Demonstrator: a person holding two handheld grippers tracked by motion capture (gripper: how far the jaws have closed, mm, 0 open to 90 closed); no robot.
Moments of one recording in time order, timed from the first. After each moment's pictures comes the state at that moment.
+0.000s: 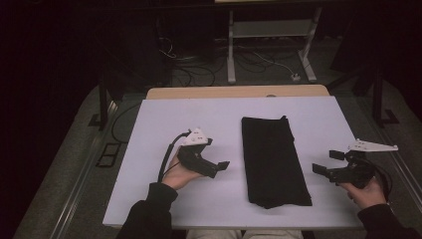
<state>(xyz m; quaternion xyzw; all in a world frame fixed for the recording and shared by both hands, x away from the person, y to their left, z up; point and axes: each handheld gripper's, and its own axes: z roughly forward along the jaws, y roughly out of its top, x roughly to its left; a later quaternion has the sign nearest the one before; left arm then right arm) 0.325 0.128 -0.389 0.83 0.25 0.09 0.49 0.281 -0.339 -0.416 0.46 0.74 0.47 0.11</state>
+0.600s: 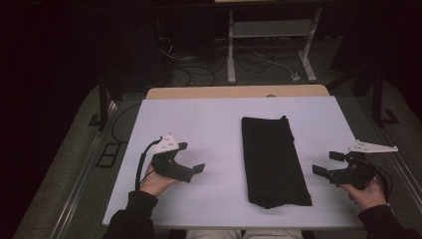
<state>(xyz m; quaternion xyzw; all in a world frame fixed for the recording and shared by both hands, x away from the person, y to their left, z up) 0.309 0.193 -0.396 0.81 0.29 0.11 0.50 0.280 -0.339 -0.418 0.46 0.75 0.47 0.11</state>
